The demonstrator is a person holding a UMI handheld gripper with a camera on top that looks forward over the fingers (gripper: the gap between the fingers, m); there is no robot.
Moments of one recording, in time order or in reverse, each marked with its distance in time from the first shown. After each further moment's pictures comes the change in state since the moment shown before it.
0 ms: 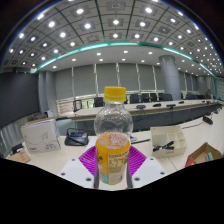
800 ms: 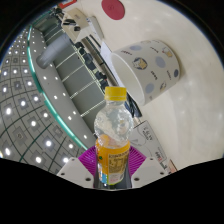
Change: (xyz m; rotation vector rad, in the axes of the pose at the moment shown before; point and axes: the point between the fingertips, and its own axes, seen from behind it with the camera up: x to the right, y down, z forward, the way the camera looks) arm -0.234 0.053 -0.004 -0.151 -0.444 1.975
